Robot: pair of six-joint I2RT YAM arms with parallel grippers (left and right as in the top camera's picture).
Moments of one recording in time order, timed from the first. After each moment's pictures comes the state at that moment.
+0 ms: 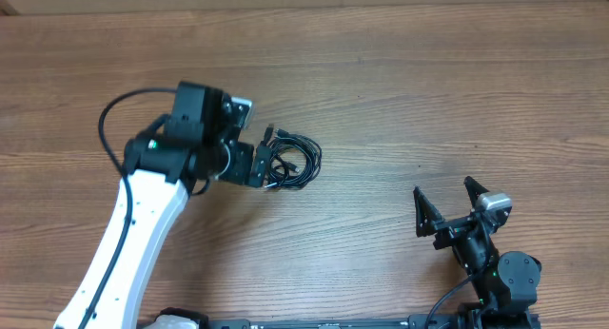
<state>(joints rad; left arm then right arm) -0.24 1.39 1.25 -1.03 0.16 0.00 0.01 0.01 0.06 -0.15 -0.28 0.15</state>
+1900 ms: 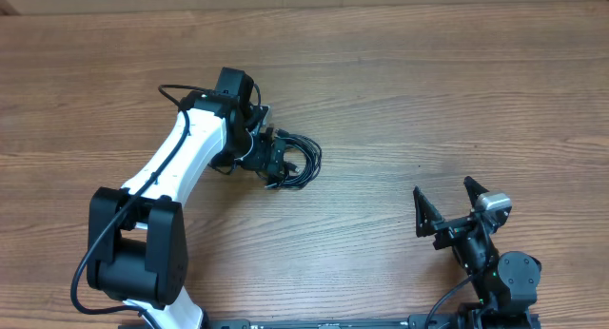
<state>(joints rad) -0.24 1.83 1.31 -0.94 0.21 -0.07 0.01 0.01 0.06 -0.15 -0.28 0.15</state>
